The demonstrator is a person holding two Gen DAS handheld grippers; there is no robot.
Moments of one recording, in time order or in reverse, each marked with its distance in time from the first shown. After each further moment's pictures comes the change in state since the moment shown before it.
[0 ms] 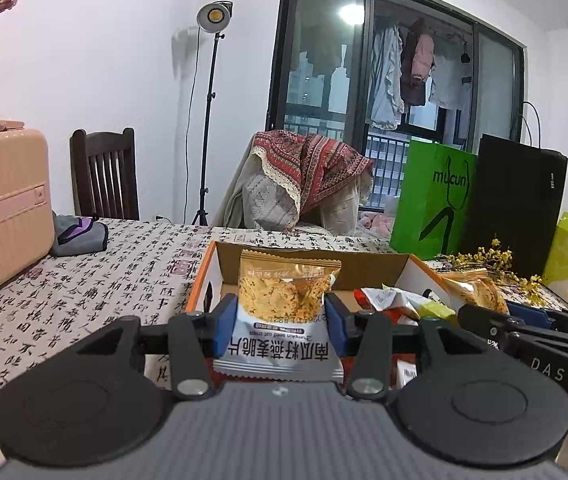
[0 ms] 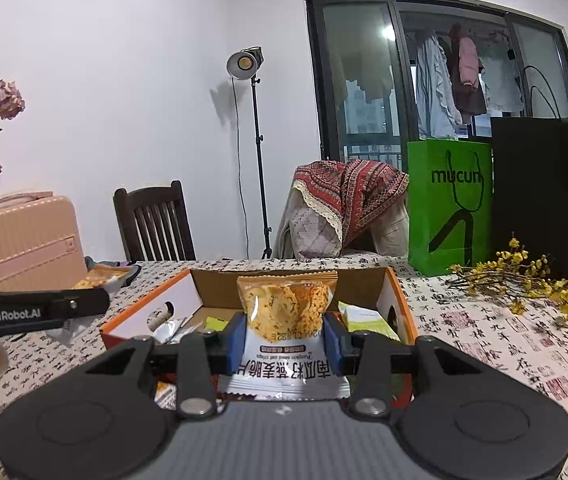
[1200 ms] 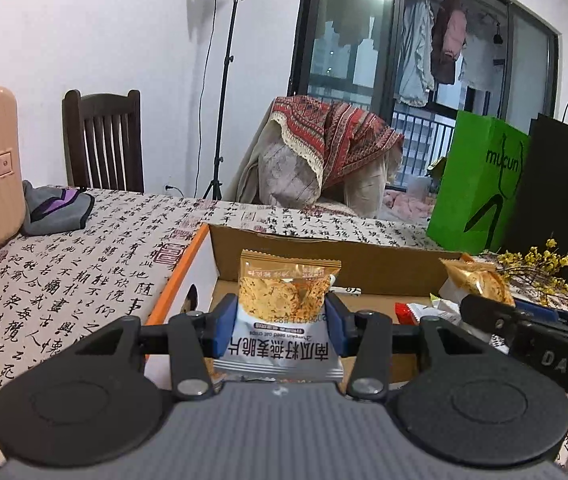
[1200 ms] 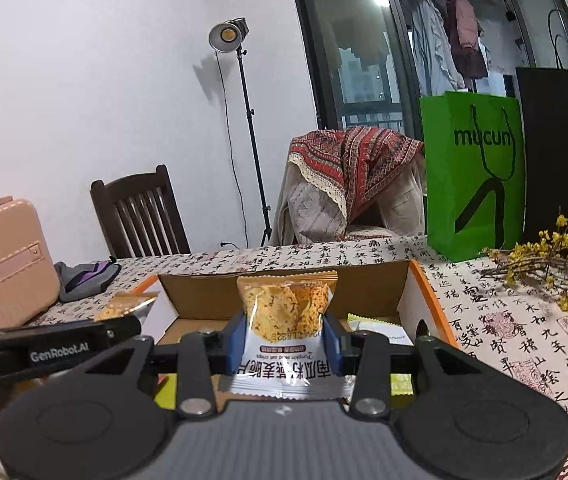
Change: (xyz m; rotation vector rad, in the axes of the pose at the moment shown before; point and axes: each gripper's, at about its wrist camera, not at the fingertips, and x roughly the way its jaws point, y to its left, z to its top) left arm 0.119 0.001 0.006 -0.050 0.086 0.058; right arm 0.113 -0.023 0.011 0.057 0.073 0.001
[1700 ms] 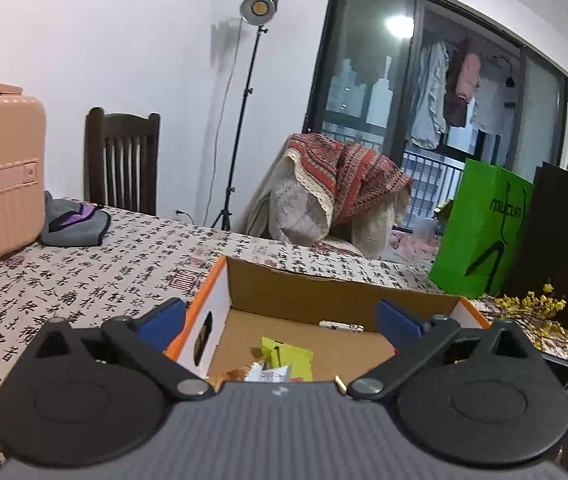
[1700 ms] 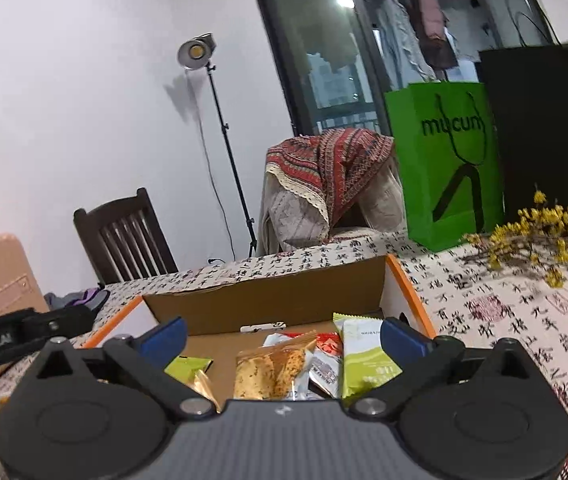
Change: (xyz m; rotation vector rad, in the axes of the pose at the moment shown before) left arm -0.023 0.009 0.008 -0.078 -0.107 0.022; right arm -0.004 -0.021 -0.002 0.125 -0.026 -0.024
